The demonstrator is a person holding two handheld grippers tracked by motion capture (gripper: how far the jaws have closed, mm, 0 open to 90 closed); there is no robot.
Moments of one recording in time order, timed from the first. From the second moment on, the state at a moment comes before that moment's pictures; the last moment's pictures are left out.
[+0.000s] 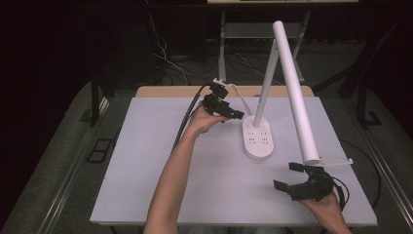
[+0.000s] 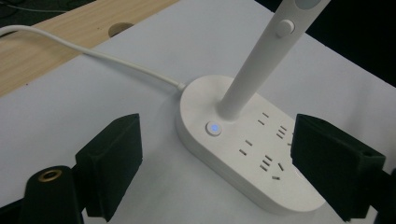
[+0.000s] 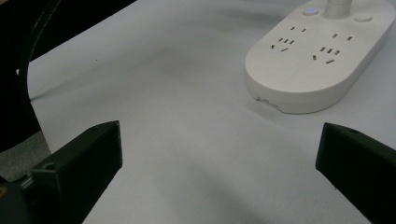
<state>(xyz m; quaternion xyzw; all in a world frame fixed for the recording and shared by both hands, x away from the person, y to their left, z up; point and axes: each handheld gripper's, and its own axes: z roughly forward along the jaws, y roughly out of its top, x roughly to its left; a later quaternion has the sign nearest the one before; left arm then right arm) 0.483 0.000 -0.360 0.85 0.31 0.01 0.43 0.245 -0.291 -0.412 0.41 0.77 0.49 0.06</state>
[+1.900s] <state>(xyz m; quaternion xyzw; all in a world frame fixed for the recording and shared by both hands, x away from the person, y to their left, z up) 0.496 -0.044 -0.418 0.84 0.32 -0.03 0.44 0.246 -0.289 -0.414 0.40 0.78 0.48 0.06</state>
